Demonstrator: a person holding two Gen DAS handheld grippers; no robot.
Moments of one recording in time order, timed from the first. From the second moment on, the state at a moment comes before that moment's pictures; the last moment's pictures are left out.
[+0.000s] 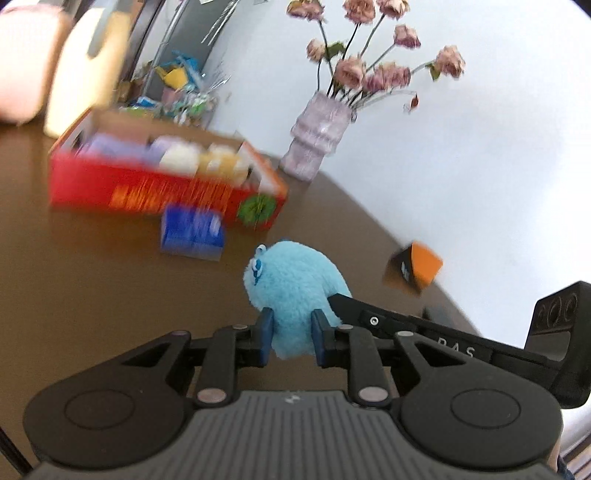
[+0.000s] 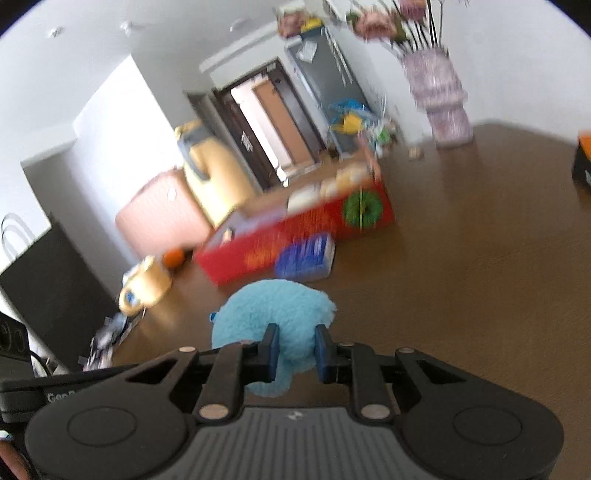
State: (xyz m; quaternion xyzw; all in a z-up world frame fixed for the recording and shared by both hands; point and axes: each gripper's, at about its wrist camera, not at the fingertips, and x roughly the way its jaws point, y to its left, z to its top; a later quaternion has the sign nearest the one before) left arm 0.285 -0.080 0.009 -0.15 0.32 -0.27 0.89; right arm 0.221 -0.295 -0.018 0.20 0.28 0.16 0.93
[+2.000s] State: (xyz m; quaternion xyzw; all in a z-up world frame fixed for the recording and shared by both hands) left arm 0.153 0.009 0.012 0.04 0.19 -0.03 0.98; right arm 0.165 -0.272 0.056 -0.04 0.15 0.10 0.98
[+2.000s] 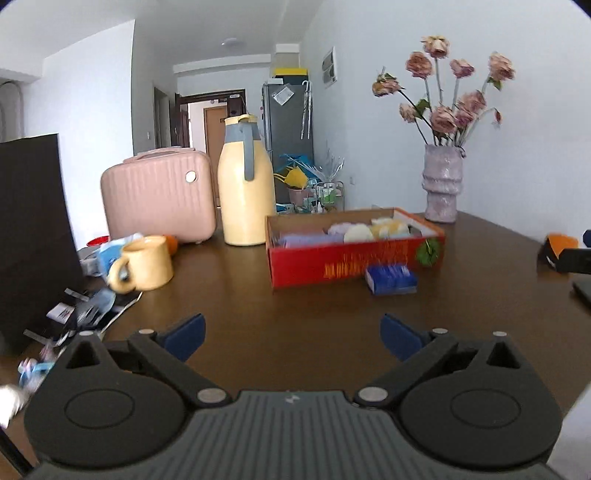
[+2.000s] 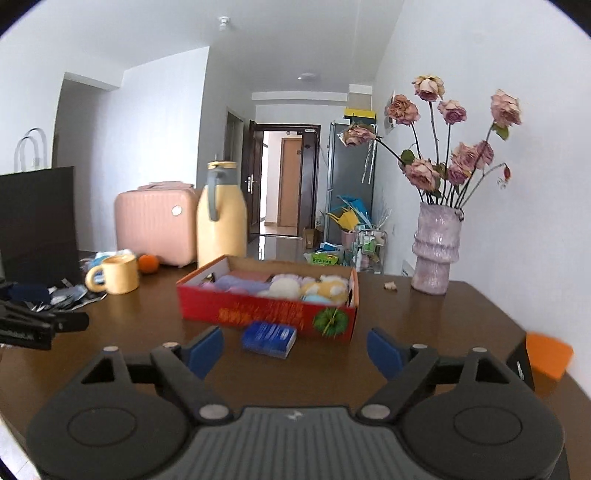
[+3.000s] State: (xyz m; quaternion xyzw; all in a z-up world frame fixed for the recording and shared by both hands) left arm 0.195 -0.005 -0.010 0.01 0.24 -0.08 0.97; right arm 0.139 -0.278 -0.012 0.03 0.22 0.11 0.97
